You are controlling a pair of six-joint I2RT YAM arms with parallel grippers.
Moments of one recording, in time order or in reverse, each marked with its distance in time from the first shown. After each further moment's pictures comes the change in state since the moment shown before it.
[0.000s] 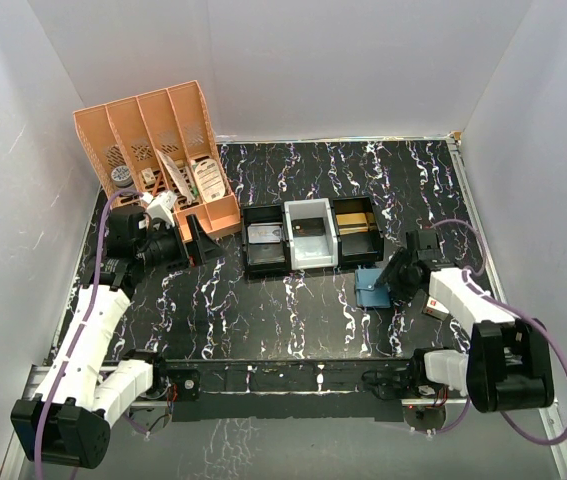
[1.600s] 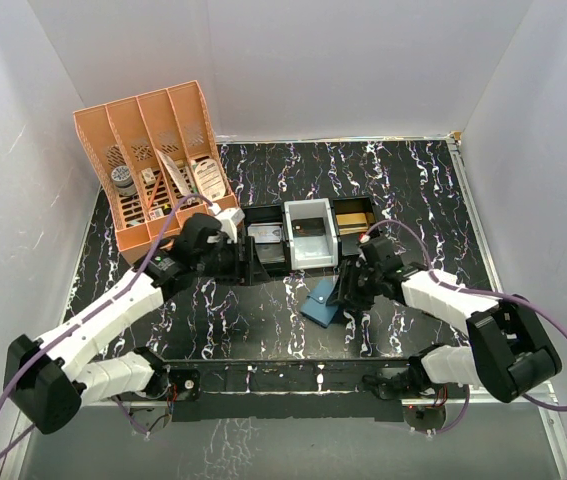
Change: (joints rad) left arm -0.497 0.156 0.016 0.082 -0.291 -0.109; right arm 0.331 0.040 -0.052 0.153 -0.311 -0.008
